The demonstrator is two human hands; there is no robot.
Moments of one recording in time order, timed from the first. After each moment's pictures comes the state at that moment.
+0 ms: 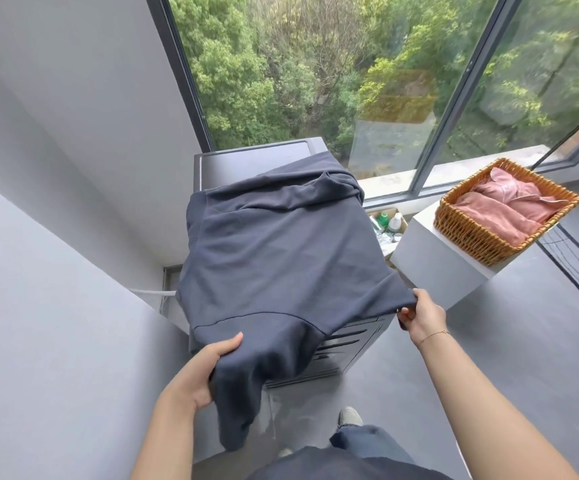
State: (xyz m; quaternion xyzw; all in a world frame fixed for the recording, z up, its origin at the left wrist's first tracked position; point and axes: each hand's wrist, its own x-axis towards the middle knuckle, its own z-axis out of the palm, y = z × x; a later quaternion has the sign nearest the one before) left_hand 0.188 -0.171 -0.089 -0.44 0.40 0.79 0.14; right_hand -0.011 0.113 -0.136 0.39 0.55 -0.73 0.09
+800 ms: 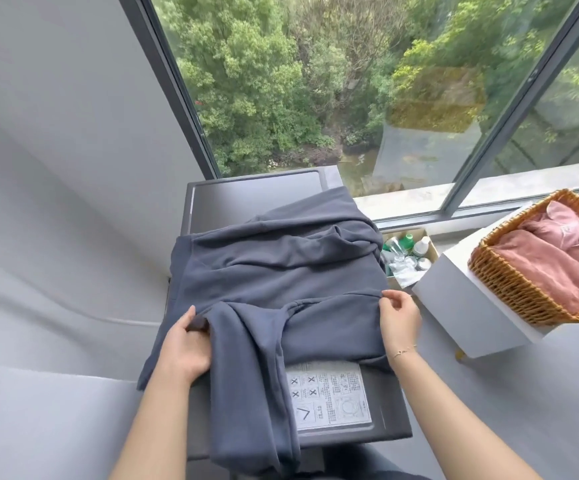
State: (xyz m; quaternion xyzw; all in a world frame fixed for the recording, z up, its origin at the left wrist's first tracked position) left_hand 0.002 -0.250 -0.120 -0.49 0.19 0.85 -0.03; right_hand -0.162 0.031 -0.166 0.16 0.82 -0.54 0.08
